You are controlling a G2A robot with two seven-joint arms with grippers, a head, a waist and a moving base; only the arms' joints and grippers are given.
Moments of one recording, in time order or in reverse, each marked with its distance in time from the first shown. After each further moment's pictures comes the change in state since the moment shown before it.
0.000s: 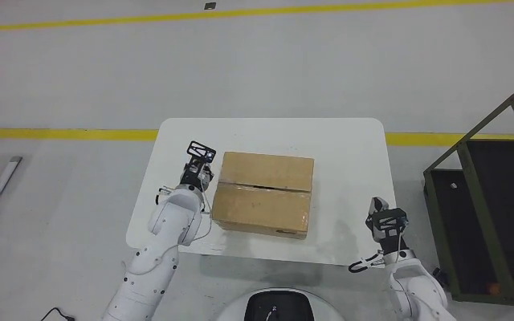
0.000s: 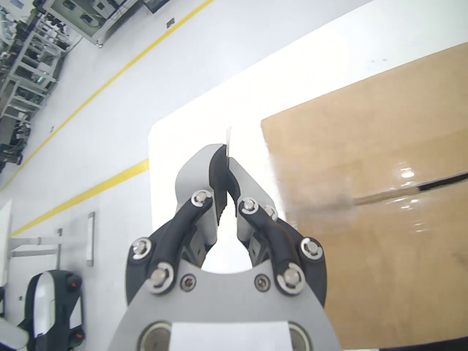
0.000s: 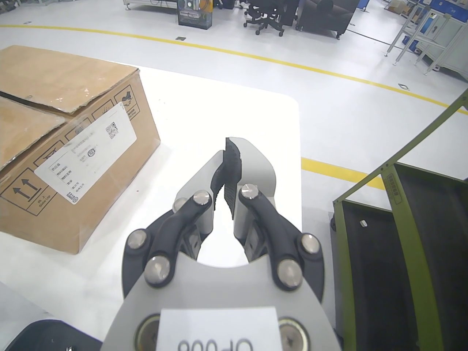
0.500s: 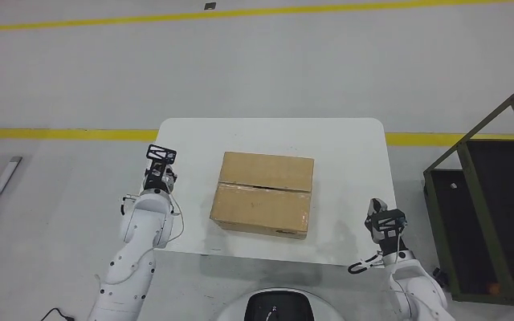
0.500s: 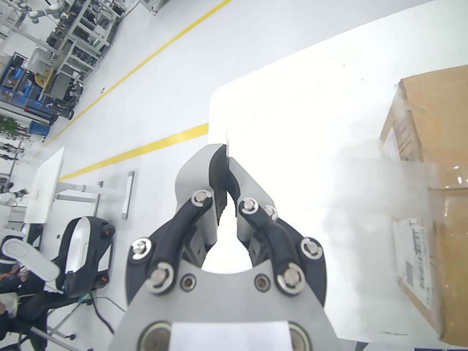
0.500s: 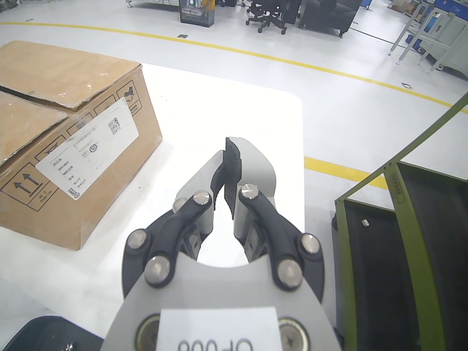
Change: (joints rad) left arm 0.080 0.021 -0.175 -0.017 0.060 0.041 -0.010; right arm -0.002 -0.003 0.000 0.005 -0.005 -0.009 -0.001
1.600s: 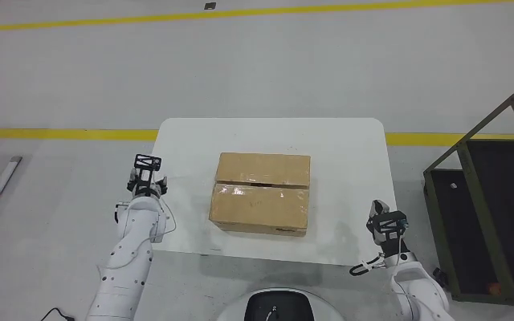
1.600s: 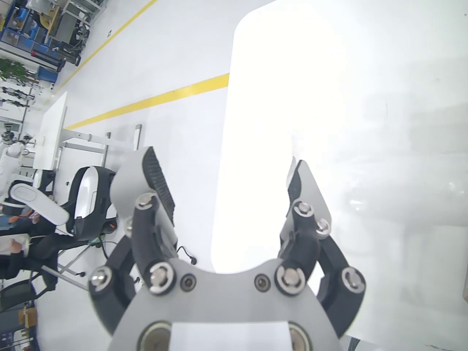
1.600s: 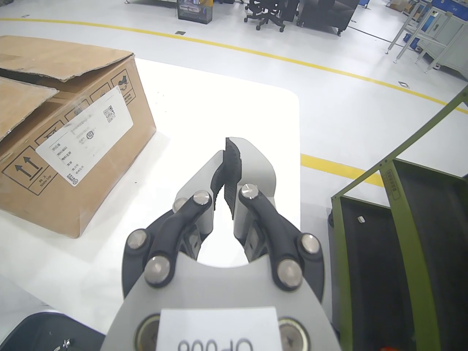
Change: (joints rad) left arm -0.074 -0.010 -0.042 0.257 0.003 0.076 -0.009; right arm -0.014 -0.004 0.015 -0.003 -0.013 -0.003 0.003
